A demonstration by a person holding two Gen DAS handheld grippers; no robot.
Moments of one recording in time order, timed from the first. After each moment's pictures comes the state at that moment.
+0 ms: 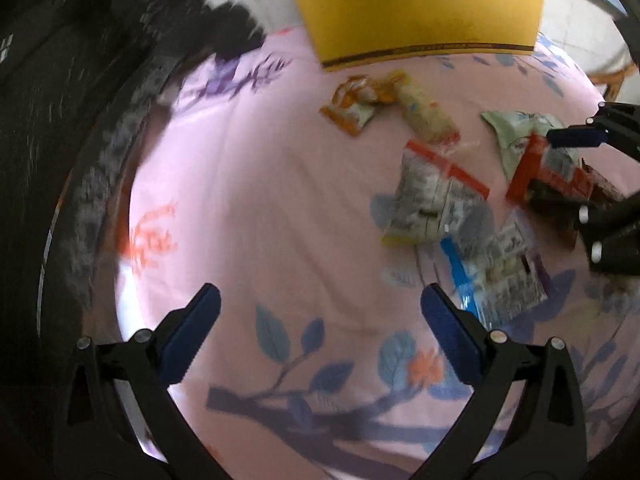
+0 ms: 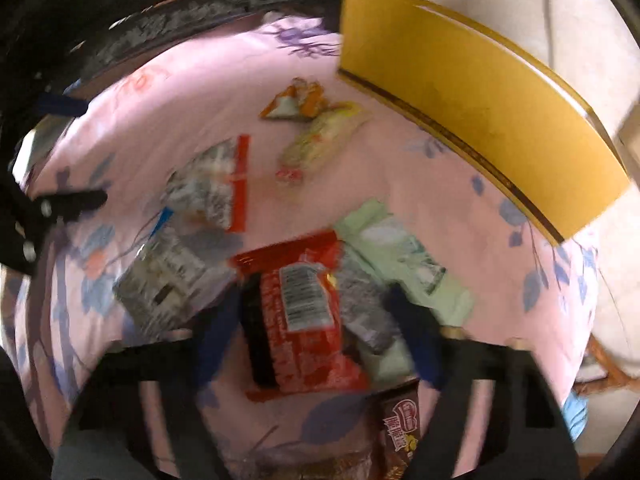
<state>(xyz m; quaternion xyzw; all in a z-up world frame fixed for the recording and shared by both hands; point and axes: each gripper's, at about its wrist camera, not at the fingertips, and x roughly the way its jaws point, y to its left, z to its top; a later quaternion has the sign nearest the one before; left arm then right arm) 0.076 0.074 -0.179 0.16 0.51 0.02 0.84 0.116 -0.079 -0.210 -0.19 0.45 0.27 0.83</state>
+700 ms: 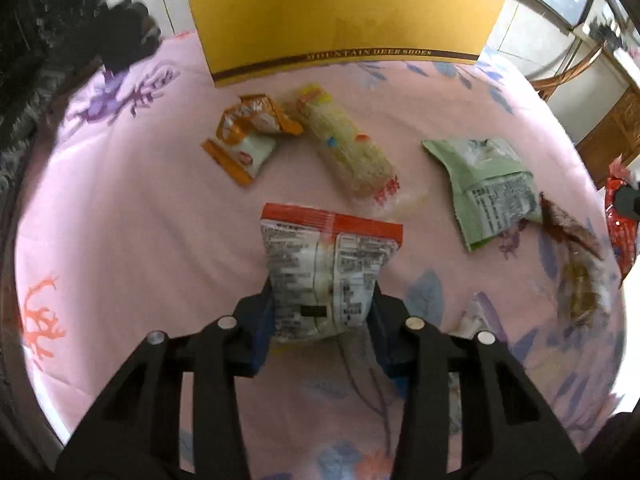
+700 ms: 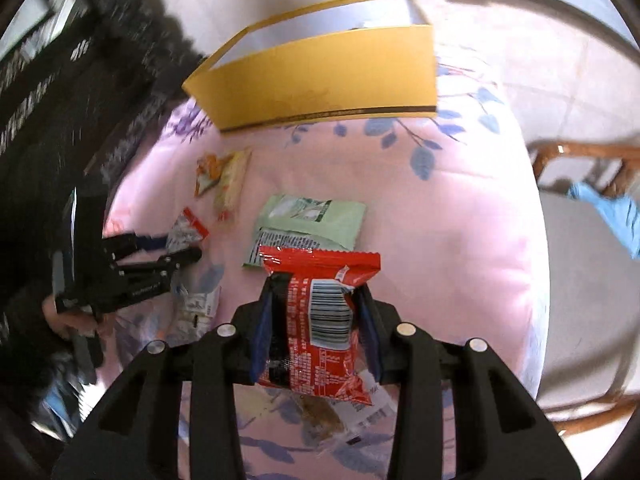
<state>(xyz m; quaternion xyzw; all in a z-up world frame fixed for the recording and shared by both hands) 0.139 0.064 -0.214 0.07 0.54 -0.15 0.82 0.072 -0.192 -0.155 0.11 0.49 0.14 0.85</state>
